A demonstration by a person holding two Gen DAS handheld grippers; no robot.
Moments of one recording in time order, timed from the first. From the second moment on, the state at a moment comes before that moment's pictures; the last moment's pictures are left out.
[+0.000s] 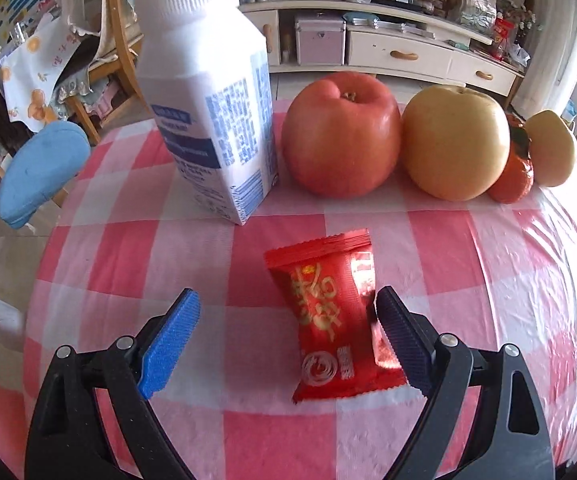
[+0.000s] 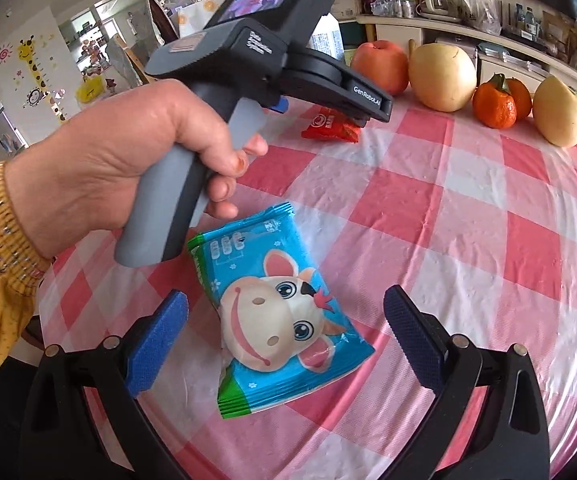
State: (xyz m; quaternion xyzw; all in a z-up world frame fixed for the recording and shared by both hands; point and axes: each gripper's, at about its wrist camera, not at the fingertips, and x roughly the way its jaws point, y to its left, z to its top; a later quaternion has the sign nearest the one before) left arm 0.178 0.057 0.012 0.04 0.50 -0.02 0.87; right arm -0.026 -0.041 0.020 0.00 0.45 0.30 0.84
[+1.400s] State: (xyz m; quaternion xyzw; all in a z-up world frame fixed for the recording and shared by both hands) left arm 0.114 0.091 0.044 -0.01 0.48 -0.07 0.88; right arm -0.029 -0.041 0.017 -0.02 0.44 0.30 0.85
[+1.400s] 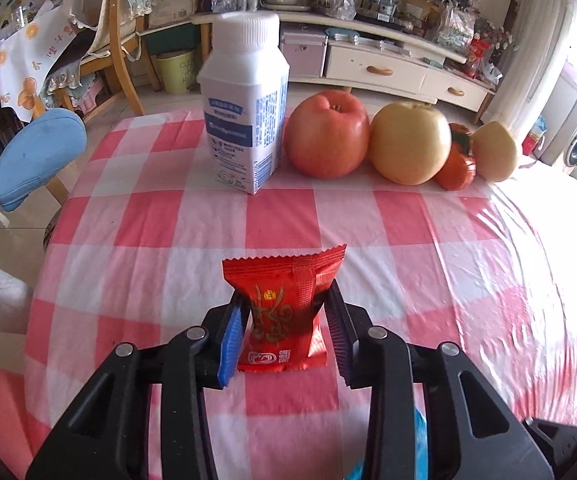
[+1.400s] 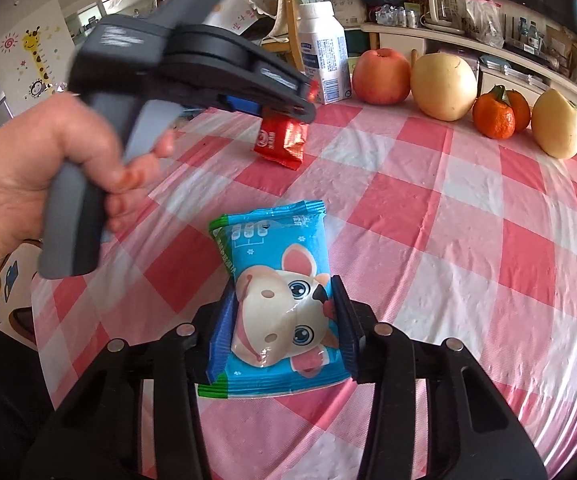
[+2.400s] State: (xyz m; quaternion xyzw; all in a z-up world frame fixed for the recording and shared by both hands) left arm -0.017 0.116 0.118 0.01 0.39 -0.08 0.92; right arm -0.048 -0.070 0.040 0.00 0.39 0.24 0.89
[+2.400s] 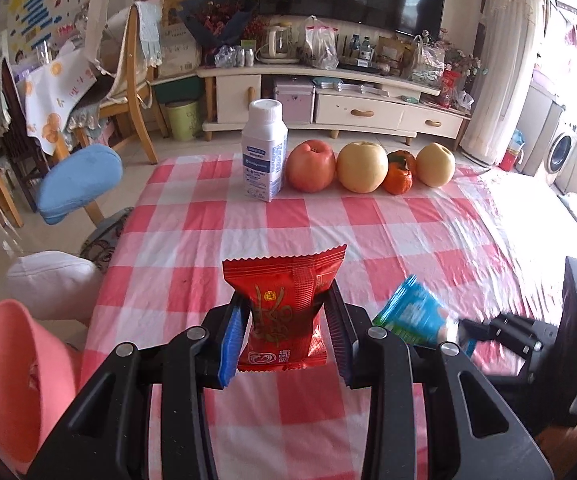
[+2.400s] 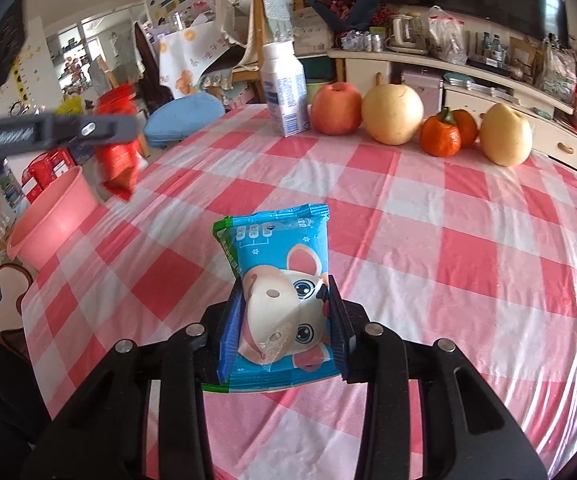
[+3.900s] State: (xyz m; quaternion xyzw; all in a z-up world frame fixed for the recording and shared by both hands) left arm -0.107 0.247 0.160 0.04 0.29 0.04 0.96; right arm -0.105 0.023 0.102 -0.04 0.37 0.21 0.91
